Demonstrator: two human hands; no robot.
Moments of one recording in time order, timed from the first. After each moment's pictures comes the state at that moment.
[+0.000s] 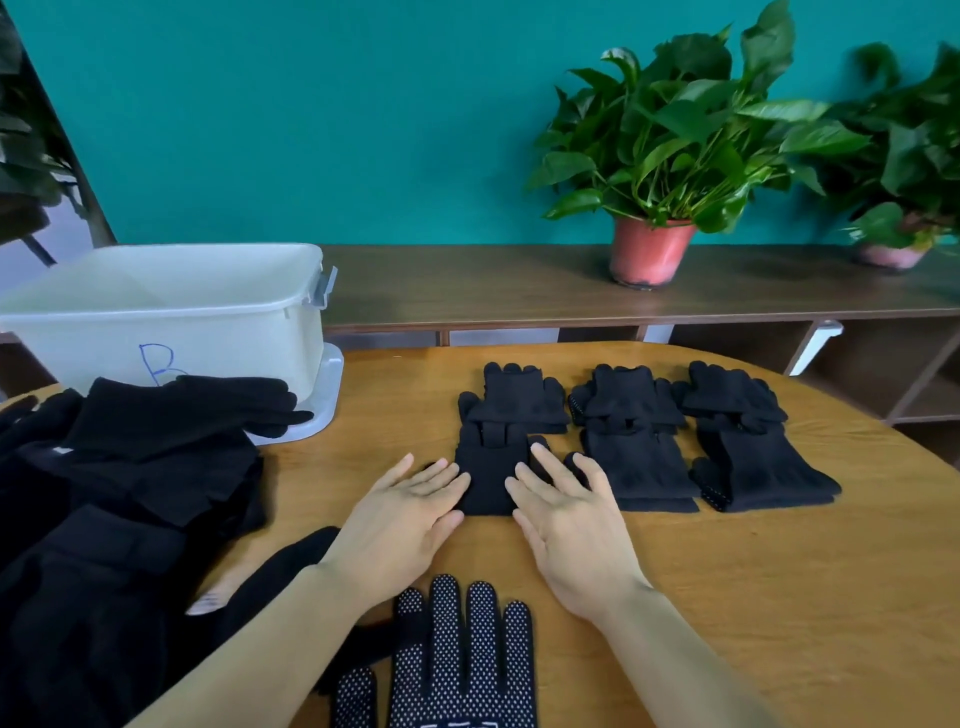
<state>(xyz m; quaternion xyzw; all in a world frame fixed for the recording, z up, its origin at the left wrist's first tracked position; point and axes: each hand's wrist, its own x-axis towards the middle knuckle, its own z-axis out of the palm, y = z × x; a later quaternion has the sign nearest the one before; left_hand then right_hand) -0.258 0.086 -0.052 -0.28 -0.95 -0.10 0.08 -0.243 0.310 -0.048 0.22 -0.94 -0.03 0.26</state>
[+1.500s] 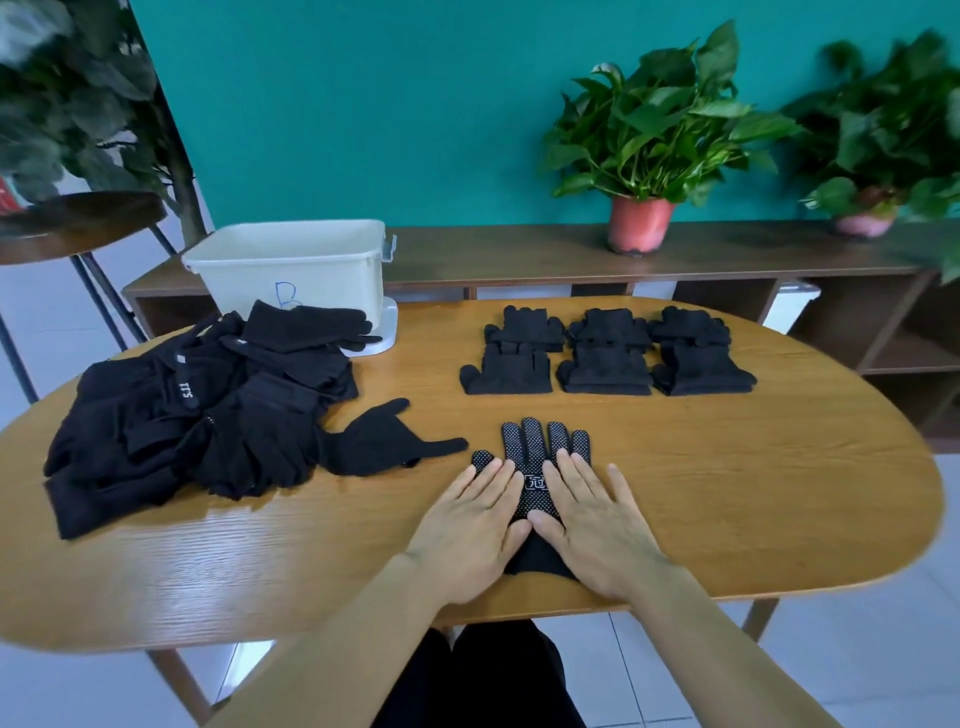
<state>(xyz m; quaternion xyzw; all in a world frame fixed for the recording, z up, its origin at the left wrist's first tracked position) -0.055 0.136 -0.037 -0.25 -0.97 -0.02 -0.02 -0.057 0.315 -0.030 0.15 -0.99 0.02 -0.04</state>
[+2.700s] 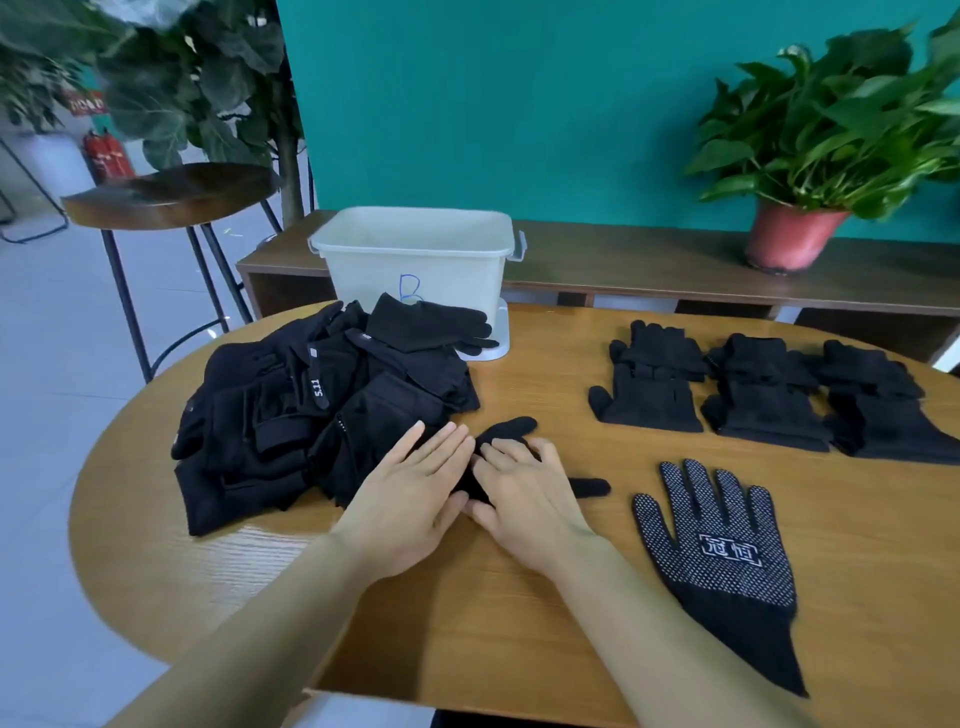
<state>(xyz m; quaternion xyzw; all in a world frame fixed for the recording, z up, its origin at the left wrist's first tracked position) -0.092 -0.064 -0.037 -0.20 -0.97 0.00 0.17 -0.120 0.110 -0.014 0.34 -0.94 0.05 0.09</state>
